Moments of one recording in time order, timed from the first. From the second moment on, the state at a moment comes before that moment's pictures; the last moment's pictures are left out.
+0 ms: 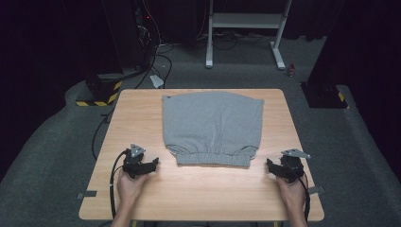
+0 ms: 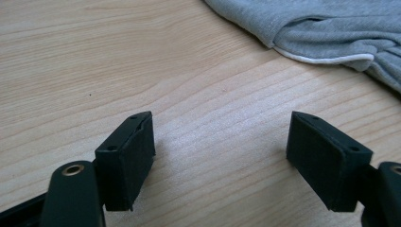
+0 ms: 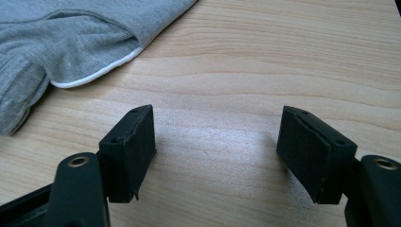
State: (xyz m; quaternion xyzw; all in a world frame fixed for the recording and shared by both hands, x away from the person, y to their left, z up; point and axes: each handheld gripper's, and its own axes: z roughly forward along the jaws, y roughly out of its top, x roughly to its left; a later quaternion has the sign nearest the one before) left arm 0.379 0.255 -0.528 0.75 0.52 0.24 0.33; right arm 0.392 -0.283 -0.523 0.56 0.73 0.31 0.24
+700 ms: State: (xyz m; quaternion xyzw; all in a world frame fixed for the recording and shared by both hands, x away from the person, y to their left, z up) left arm 0.379 0.255 -0.528 0.75 0.52 0.23 0.33; right arm 0.392 -0.284 -0.523 0.56 0.73 0.31 0.25
